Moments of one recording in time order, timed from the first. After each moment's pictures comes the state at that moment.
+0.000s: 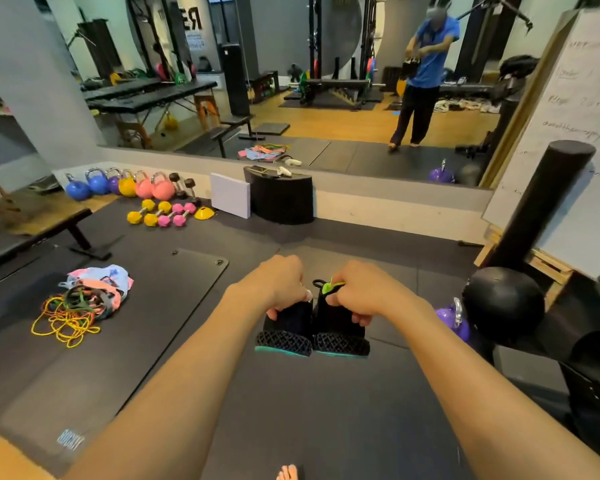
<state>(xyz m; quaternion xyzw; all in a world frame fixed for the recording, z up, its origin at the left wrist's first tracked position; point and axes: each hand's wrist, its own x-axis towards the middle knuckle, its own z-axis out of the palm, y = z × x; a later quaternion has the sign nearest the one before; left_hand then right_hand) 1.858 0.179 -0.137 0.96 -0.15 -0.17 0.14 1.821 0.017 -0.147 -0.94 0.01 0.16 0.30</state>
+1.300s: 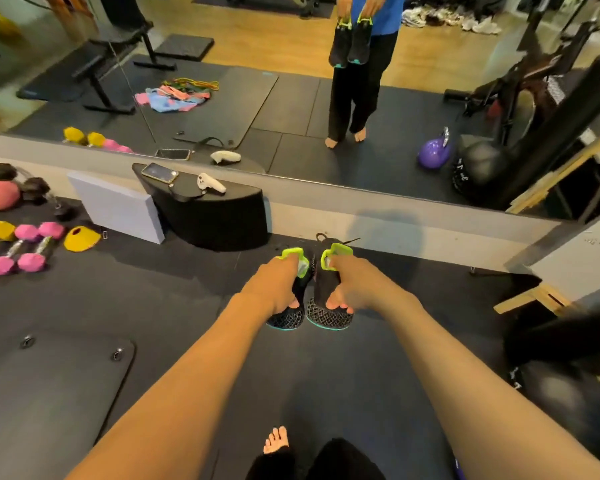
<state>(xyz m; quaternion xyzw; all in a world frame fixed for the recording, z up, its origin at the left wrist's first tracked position) 2.785 -0.018 -0.283 0.93 -0.22 -0.26 0.14 2.733 -0.177 -0.263 -0.91 0.12 0.25 0.30</state>
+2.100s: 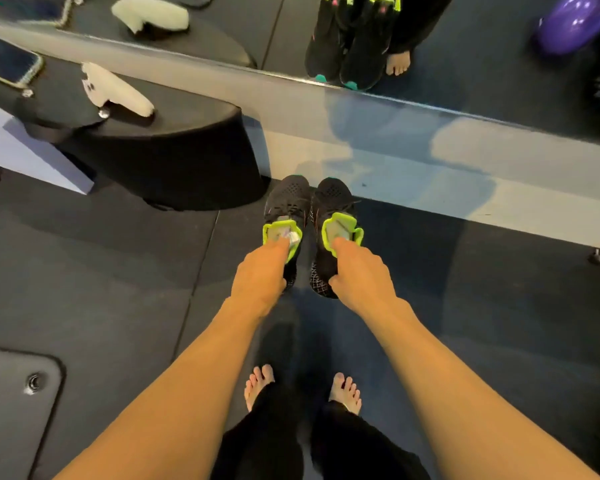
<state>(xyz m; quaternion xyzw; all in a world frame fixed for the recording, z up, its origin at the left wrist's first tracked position) 3.118 -0.099 -0.707 0.94 -0.15 -0.27 0.14 3.069 -0.251 -0.698 -0.95 0.15 0.19 0.18</state>
